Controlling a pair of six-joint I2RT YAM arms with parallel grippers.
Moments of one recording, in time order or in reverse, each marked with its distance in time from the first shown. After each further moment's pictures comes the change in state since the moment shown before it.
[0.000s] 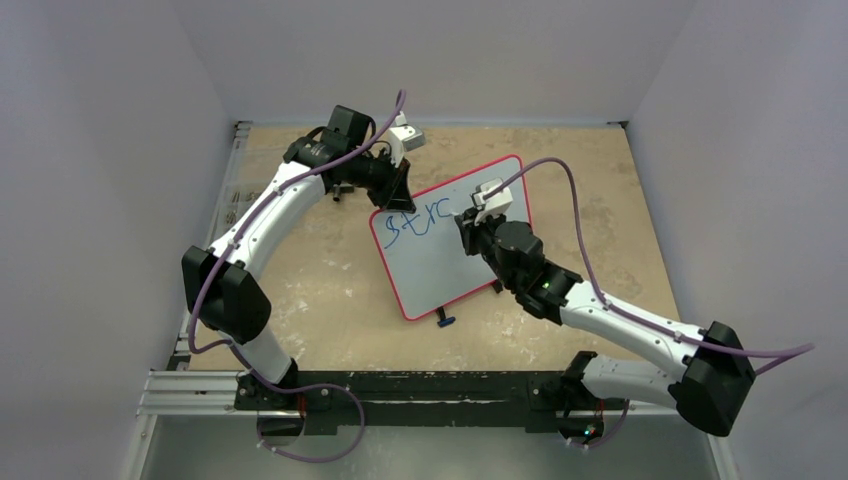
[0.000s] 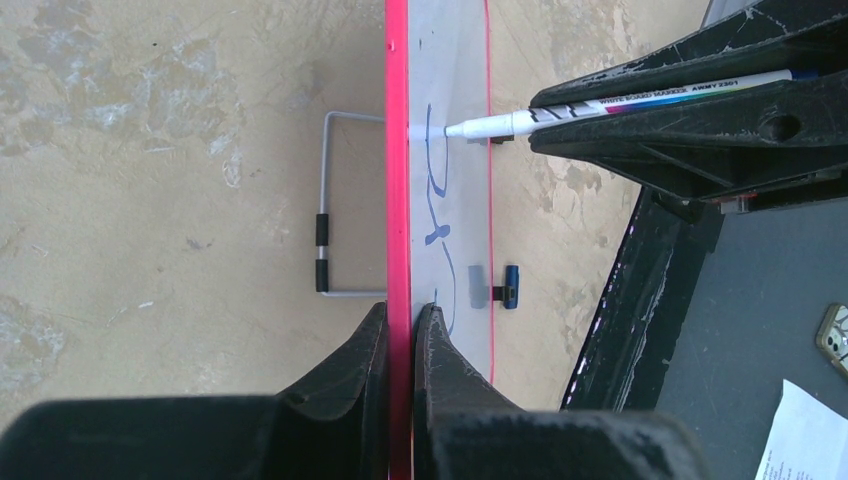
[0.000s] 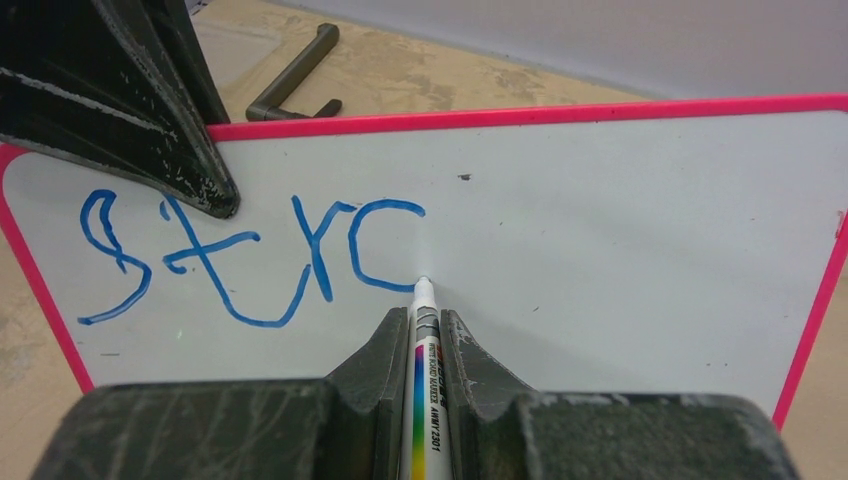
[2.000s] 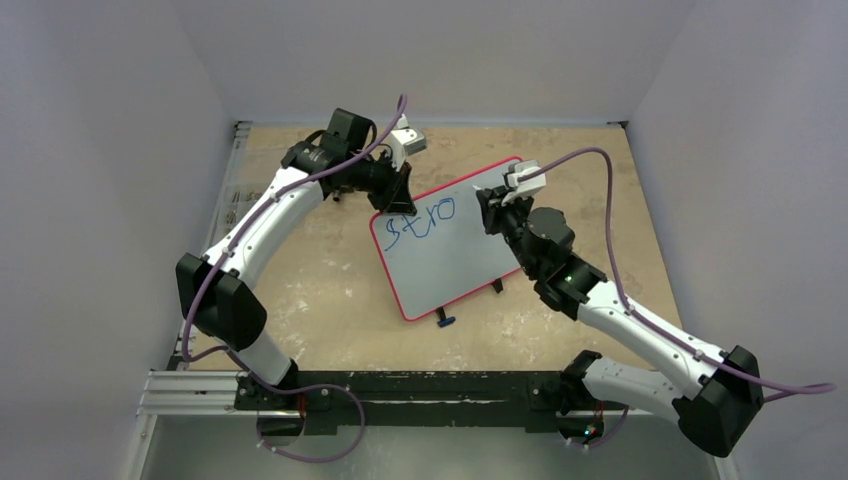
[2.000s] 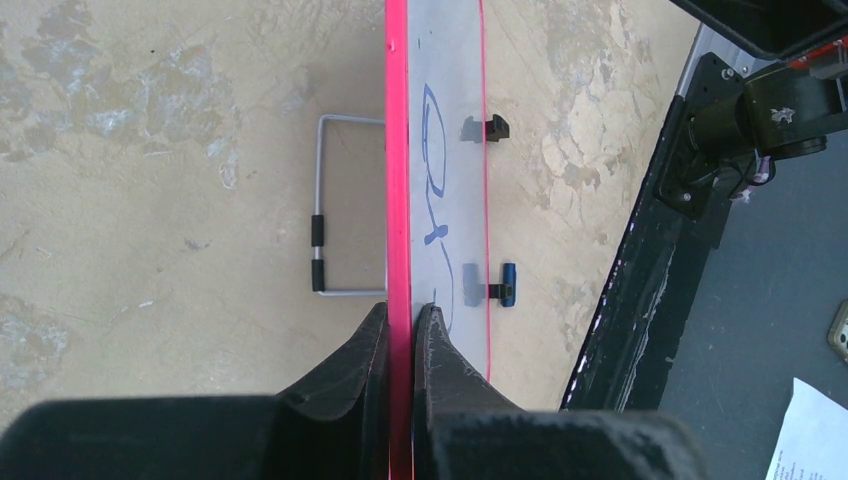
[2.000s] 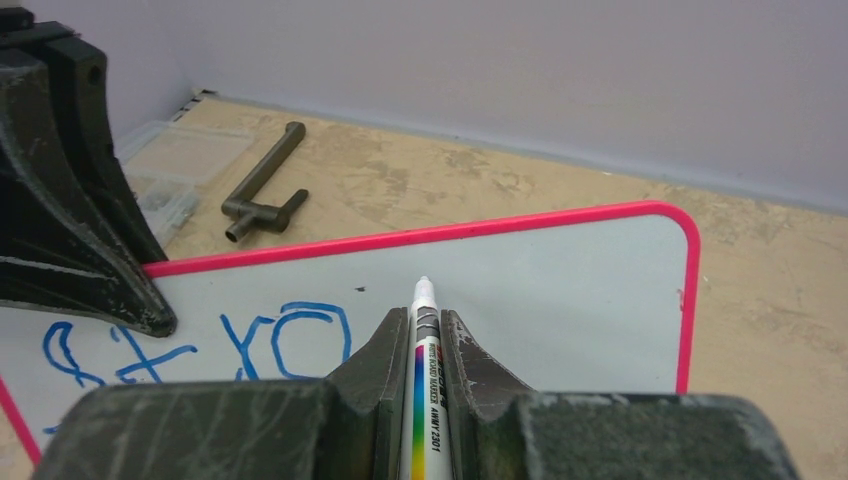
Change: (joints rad) left arm -0.021 -0.043 -0.028 0.014 -0.031 0.000; right arm -0.125 -0.086 0.053 -0.006 -0.023 -0.022
